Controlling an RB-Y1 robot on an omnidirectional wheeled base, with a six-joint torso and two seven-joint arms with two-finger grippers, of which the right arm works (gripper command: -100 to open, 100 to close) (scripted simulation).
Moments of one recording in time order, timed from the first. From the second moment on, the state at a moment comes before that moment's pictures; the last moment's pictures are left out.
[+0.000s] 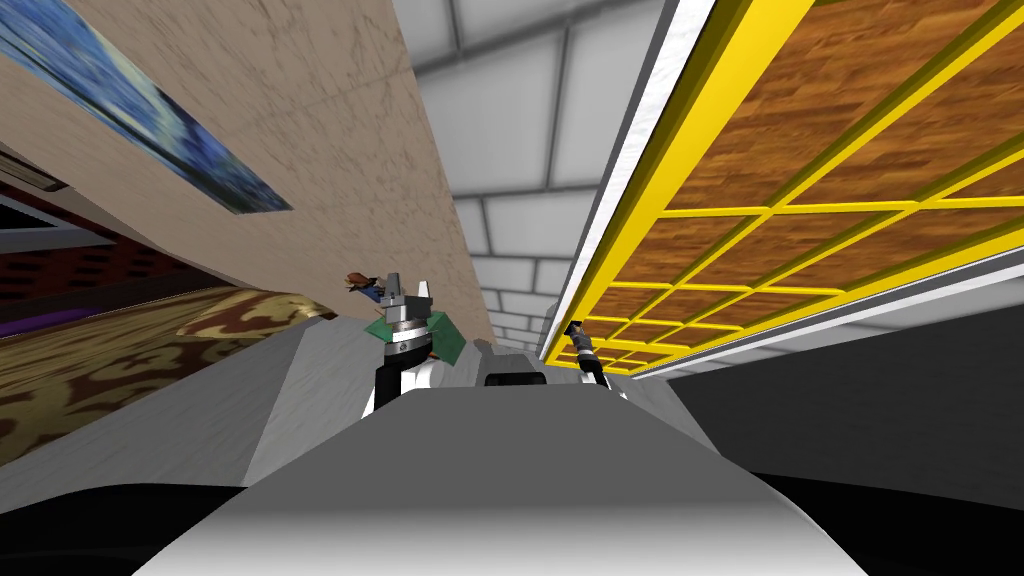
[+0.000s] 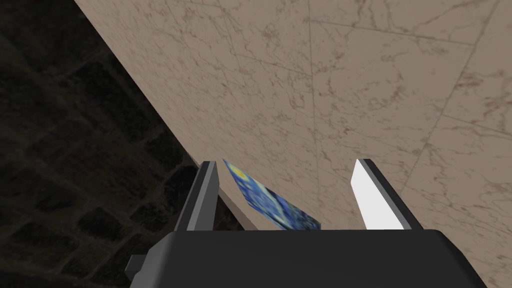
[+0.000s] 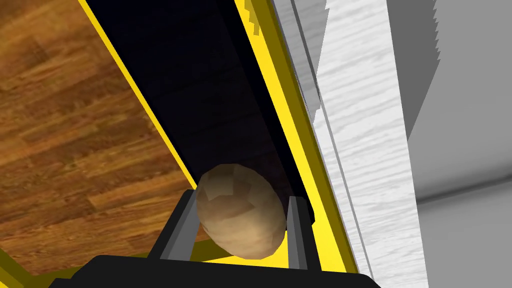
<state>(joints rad) 0.02 -0.26 -0.03 -0.69 -0.19 -0.87 1.02</state>
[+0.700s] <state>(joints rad) 0.01 -0.26 -0.03 -0.67 -0.21 -0.88 0.85</state>
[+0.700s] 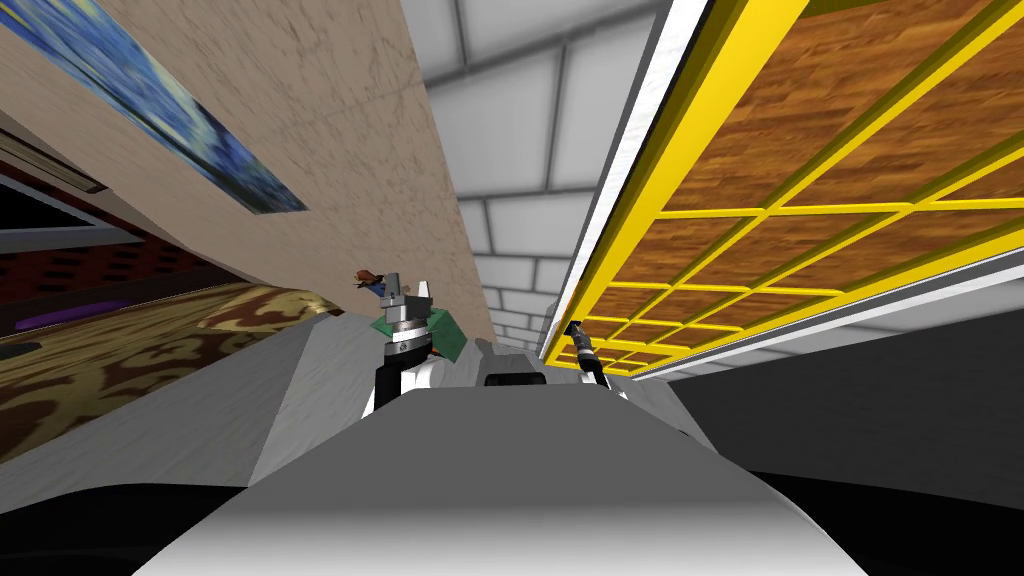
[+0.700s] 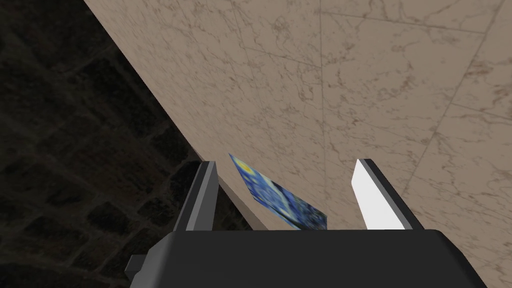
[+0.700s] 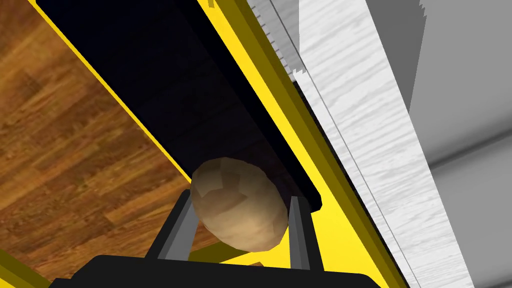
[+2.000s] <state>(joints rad) 0.01 -0.27 -0.01 -0.67 -0.25 -0.88 0.54</state>
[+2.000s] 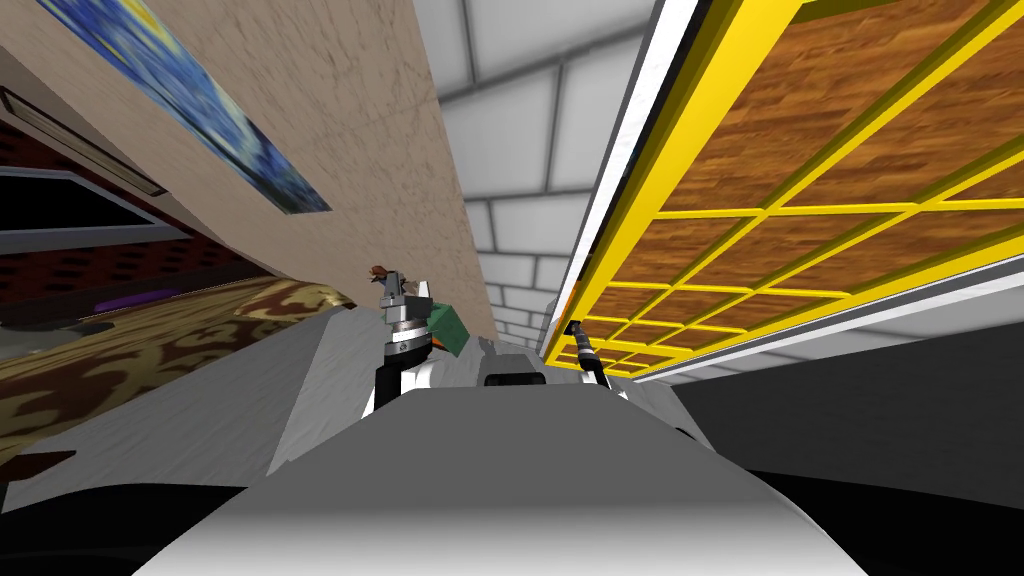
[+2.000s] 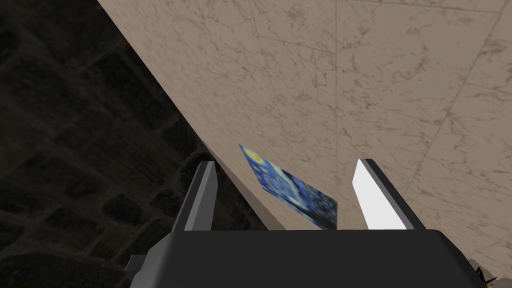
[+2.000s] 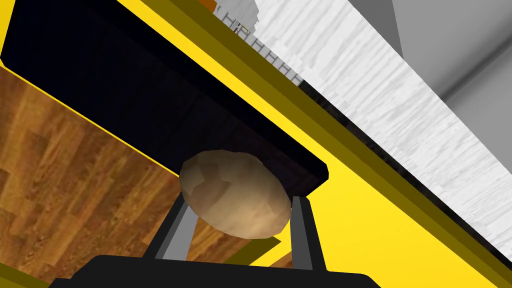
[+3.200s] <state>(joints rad) 0.00 -0.28 0.00 -0.66 -0.30 -0.88 0.25</state>
